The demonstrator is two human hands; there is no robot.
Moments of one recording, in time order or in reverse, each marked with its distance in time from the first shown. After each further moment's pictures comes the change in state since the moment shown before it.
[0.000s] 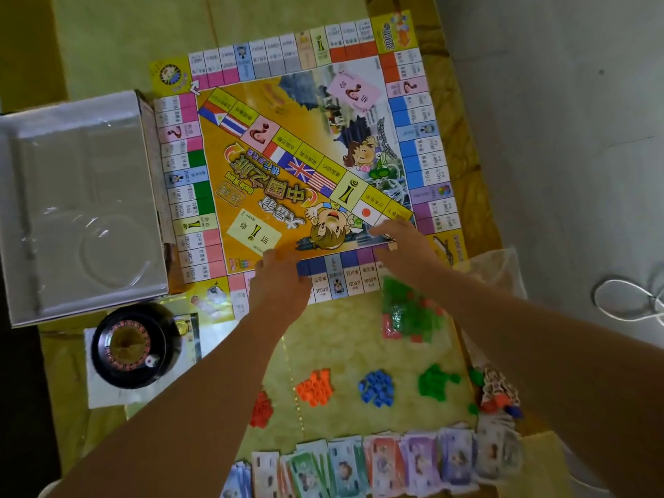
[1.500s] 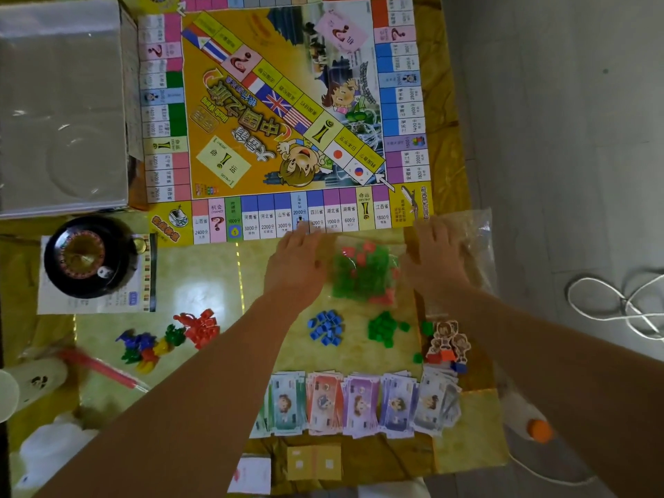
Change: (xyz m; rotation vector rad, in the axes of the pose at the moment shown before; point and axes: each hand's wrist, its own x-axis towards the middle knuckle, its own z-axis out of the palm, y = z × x) left_hand -0.069 0.045 0.089 -0.005 -0.027 0.093; right_hand -0.079 0.114 -0.017 -0.359 0.062 0.045
